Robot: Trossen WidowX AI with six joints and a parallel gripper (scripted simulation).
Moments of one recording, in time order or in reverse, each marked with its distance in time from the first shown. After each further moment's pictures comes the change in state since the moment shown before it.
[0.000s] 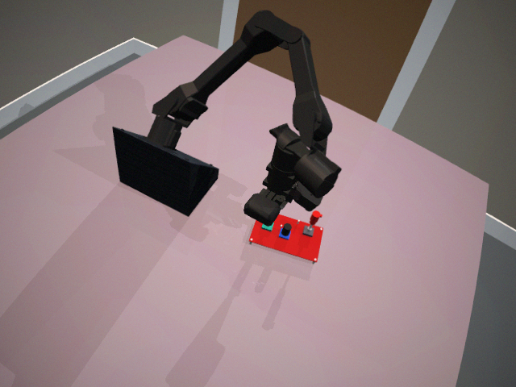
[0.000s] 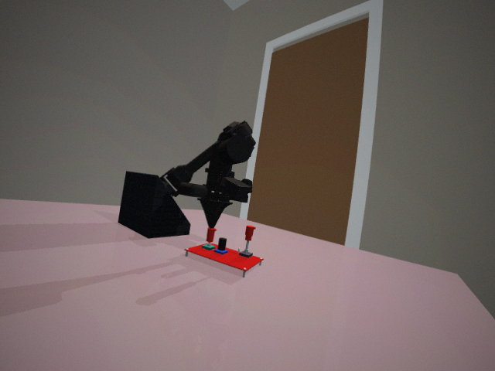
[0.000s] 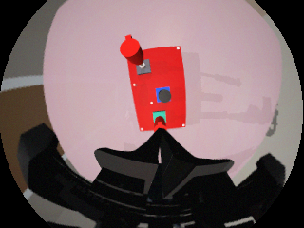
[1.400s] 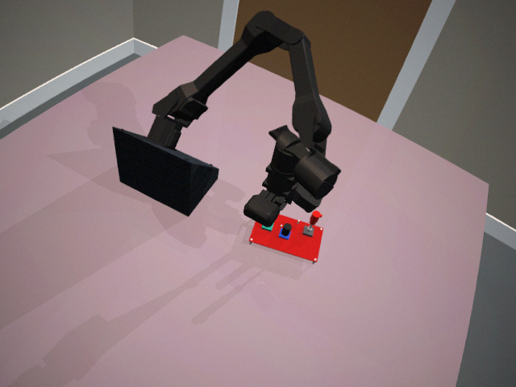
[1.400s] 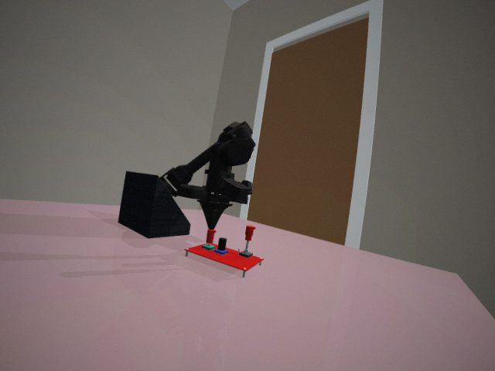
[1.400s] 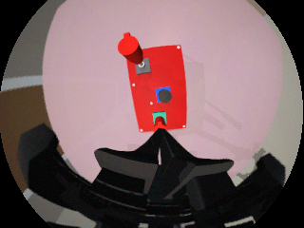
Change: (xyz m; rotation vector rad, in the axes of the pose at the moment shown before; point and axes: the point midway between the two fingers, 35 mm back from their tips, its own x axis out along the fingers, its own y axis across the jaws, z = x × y) arm 0.004 0.000 0.000 0.000 0.000 0.001
